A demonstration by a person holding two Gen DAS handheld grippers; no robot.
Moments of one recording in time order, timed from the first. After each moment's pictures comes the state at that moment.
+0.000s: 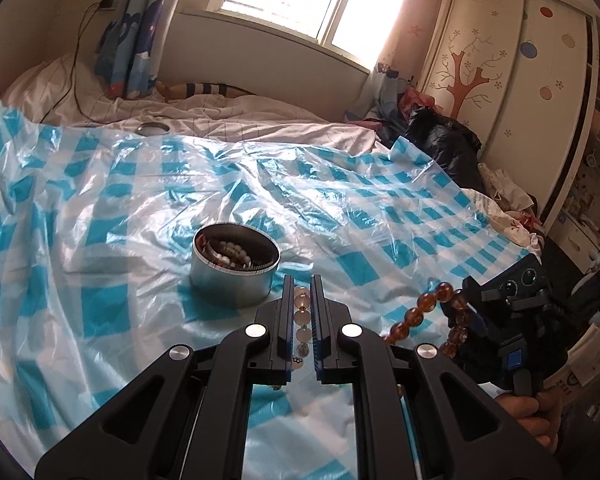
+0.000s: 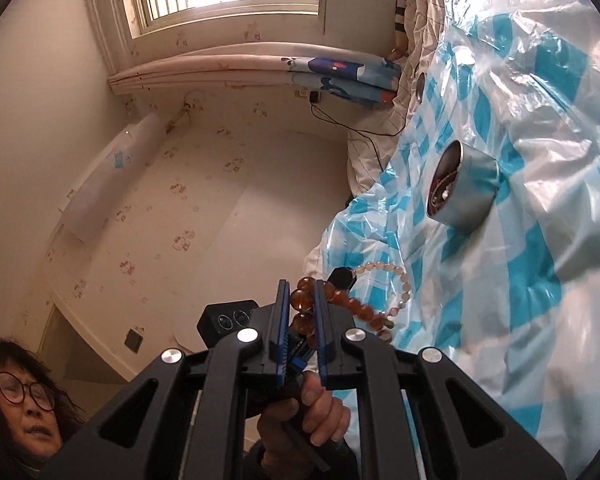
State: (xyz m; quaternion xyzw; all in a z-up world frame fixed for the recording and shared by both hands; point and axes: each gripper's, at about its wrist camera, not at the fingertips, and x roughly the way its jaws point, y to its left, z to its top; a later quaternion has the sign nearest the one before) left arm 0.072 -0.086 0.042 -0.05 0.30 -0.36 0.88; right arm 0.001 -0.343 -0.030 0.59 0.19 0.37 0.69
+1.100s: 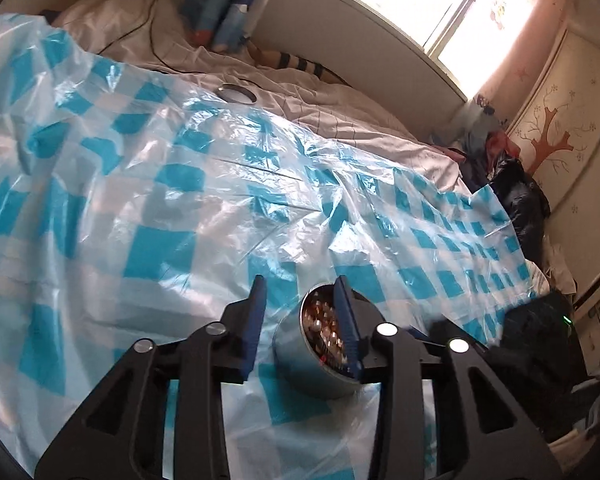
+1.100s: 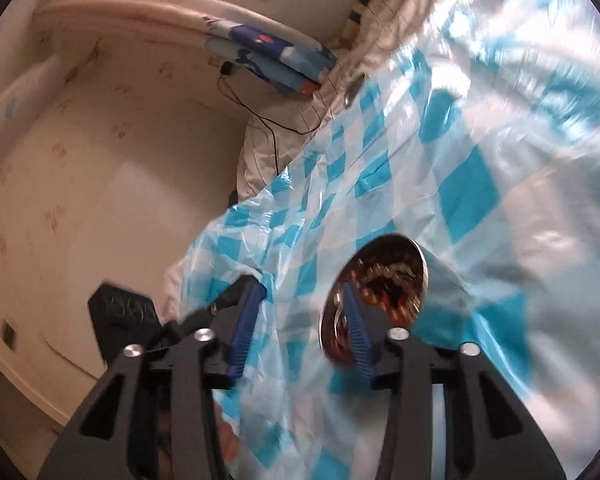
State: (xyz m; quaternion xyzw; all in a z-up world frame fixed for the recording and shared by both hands) left arm 0.216 -0.061 0.016 -0.15 0.39 -0.24 0.88; right arm 0.135 -0.317 -0.017 0.41 0.33 0.23 0.82
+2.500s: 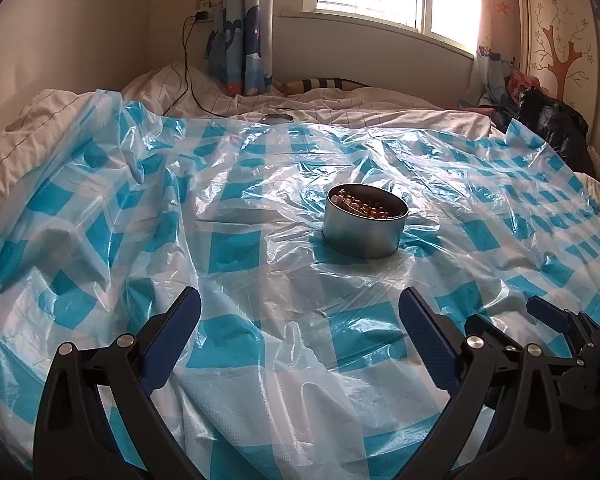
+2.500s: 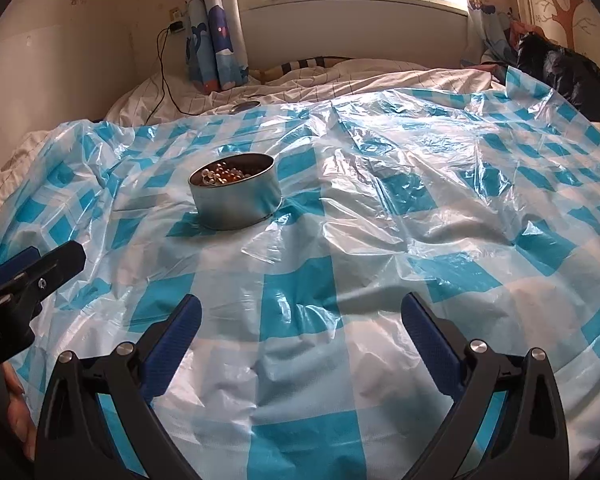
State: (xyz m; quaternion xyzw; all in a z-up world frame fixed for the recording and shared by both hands) left arm 0.032 -0.059 0.016 0.02 0.31 -0.13 0.94; right arm -0.010 -0.244 -0.015 0.10 0.35 -0.07 0.93
